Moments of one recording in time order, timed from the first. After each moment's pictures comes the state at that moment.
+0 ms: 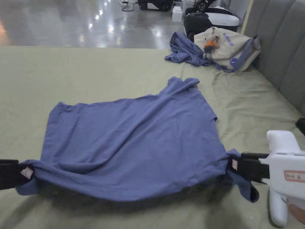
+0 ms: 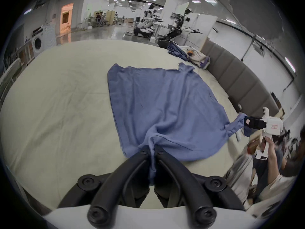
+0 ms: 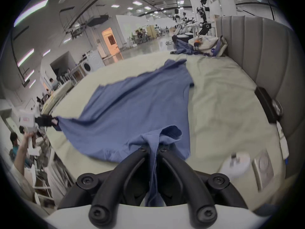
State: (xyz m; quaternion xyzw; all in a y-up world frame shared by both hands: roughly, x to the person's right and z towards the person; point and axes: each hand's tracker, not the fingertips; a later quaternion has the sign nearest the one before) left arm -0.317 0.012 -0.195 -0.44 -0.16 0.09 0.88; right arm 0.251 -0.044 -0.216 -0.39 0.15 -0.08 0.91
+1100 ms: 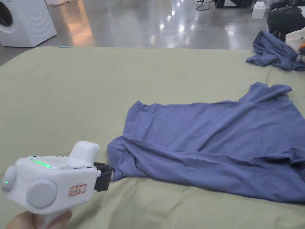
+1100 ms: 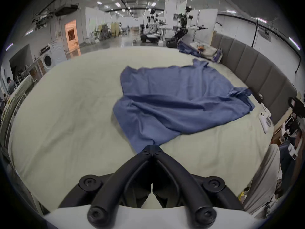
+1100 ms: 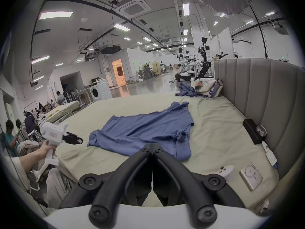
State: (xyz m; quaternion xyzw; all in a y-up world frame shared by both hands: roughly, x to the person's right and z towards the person) left arm -0.296 -0.069 -0.180 -0.42 -0.10 -0.01 0.90; right arm 0.234 0.001 -0.074 -0.21 0.15 -0.06 0.97
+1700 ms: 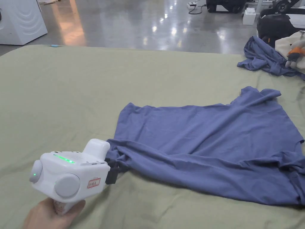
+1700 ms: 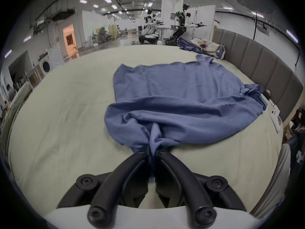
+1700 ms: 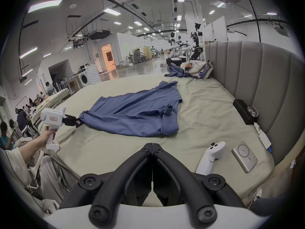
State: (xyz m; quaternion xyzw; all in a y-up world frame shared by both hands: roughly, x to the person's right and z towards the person) left arm -0.278 -0.093 -0.220 -0.39 -0.09 -0.05 0.91; right arm 0.243 -0.041 -0.084 -0.29 0.11 -0.04 0.95
